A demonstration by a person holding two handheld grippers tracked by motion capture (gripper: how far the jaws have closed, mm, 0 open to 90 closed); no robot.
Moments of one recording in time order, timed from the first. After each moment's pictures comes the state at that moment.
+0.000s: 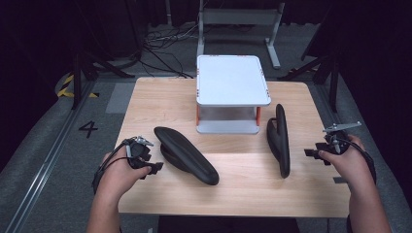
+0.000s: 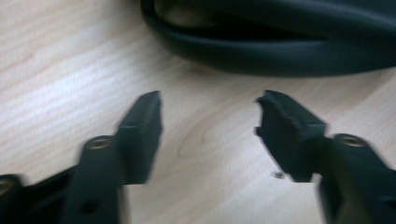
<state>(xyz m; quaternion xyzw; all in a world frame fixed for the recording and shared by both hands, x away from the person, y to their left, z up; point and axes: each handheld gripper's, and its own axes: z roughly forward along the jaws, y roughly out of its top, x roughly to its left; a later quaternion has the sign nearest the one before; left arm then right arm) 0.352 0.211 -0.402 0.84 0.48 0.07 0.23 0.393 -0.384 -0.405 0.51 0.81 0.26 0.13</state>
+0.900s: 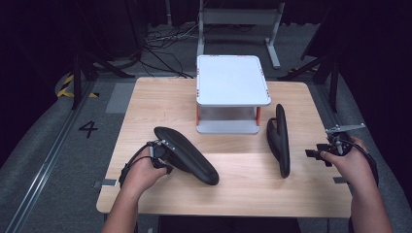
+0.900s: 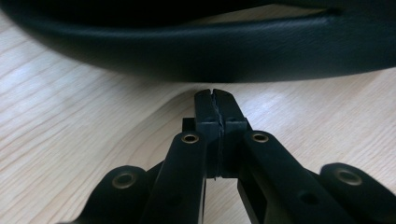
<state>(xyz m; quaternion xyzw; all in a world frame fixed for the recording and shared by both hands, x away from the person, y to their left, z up) 0.374 0.166 -0.442 0.88 0.43 0.00 0.18 0.388 -0.389 -0.405 0.52 0.80 0.28 0.13</state>
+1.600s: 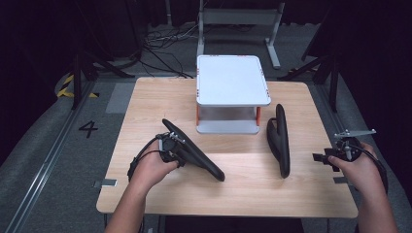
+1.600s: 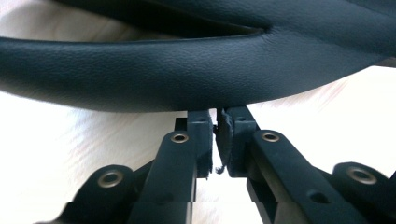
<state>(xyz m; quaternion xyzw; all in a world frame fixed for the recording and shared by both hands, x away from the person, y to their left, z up) 0.382 0.134 -0.414 0.88 0.41 0.01 0.26 0.369 -0.407 -0.406 0.54 0.78 0.27 0.14</state>
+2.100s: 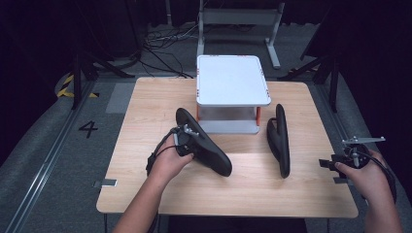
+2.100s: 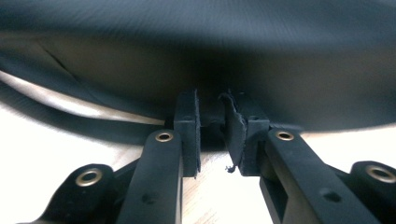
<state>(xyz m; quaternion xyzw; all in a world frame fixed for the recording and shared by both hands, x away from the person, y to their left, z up) 0.405 0.093 -0.431 0.88 0.39 0.08 0.26 0.351 -0.422 -0.410 0.56 0.77 0.27 0.14</state>
